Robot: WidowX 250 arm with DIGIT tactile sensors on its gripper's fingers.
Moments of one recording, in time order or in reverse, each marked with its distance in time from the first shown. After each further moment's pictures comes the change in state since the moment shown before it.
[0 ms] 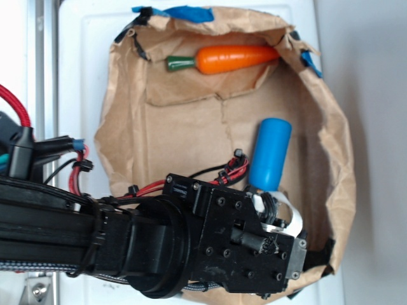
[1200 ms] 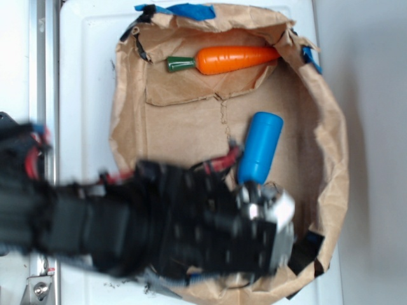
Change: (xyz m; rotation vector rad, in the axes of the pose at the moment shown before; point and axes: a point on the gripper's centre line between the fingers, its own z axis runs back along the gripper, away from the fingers) arm 0.011 0.017 0.025 -0.026 0.040 -0.322
